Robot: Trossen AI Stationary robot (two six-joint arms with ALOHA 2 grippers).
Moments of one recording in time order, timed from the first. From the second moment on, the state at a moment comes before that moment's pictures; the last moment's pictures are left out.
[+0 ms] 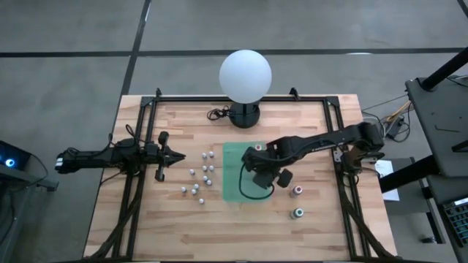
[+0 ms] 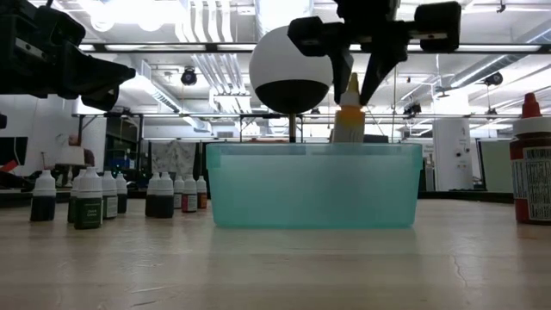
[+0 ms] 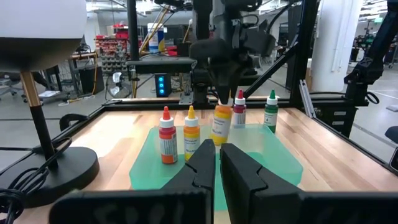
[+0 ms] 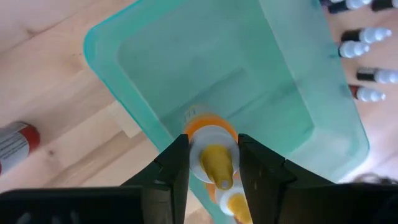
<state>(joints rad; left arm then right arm) 0.02 0.05 0.01 0.02 0.04 0.01 0.15 1.78 1.52 -1.04 0.02 -0.87</state>
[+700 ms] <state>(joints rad) 0.02 0.05 0.01 0.02 0.04 0.01 0.07 1.80 1.45 -0.98 -0.12 -1.00</state>
